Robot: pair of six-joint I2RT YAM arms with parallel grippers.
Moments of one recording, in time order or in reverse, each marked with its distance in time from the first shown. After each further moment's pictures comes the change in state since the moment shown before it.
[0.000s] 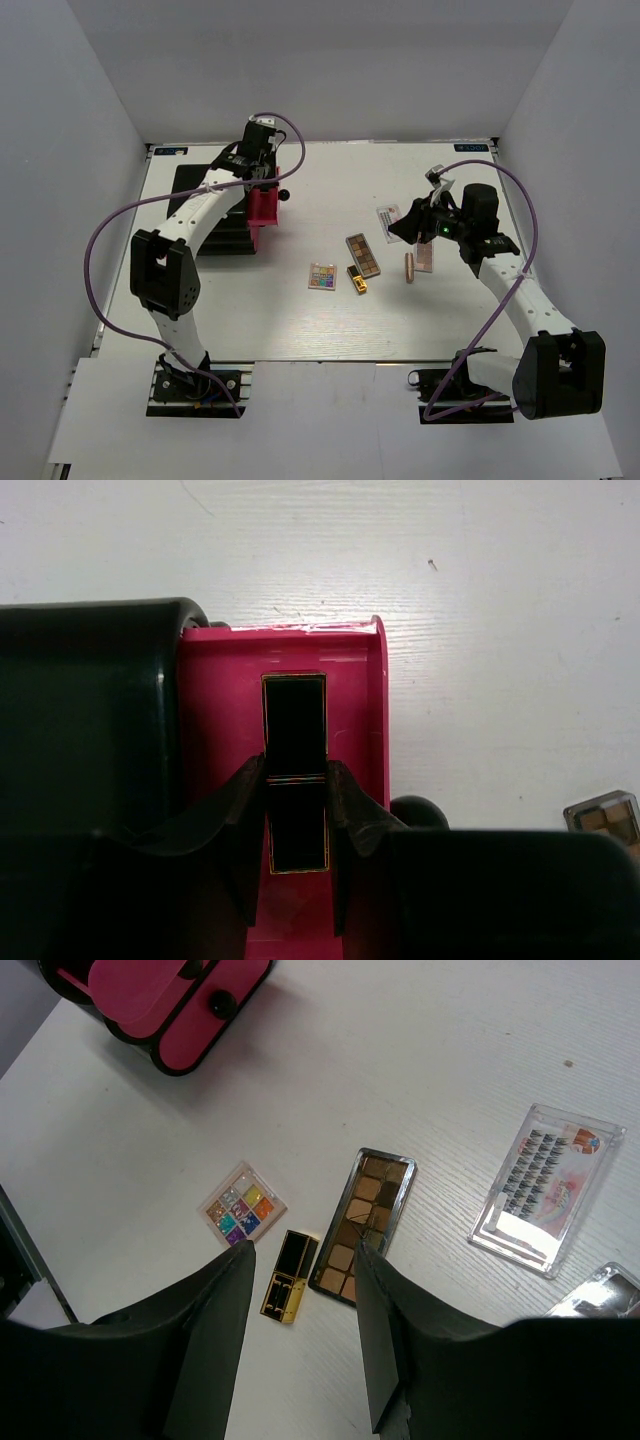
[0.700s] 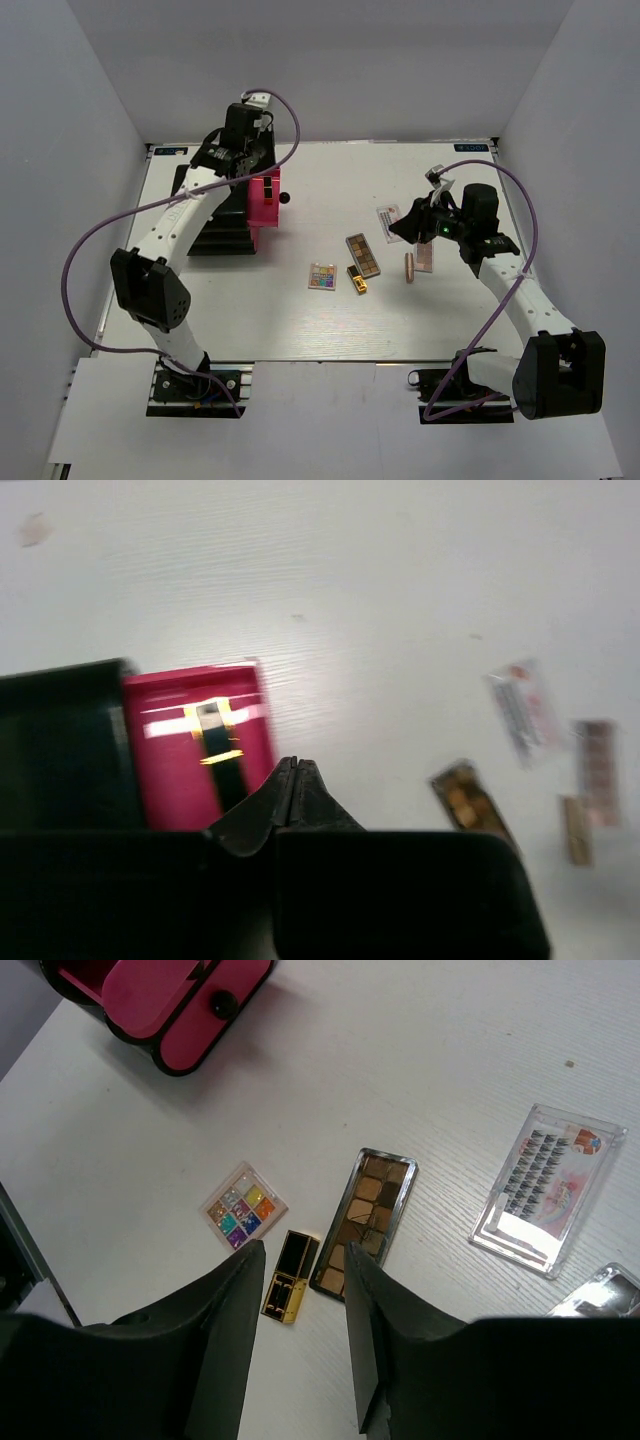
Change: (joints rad) left arm 0.004 -0.091 0.092 -0.022 0.143 -0.003; right arm 0.000 0.000 0.000 0.000 -0.001 0.000
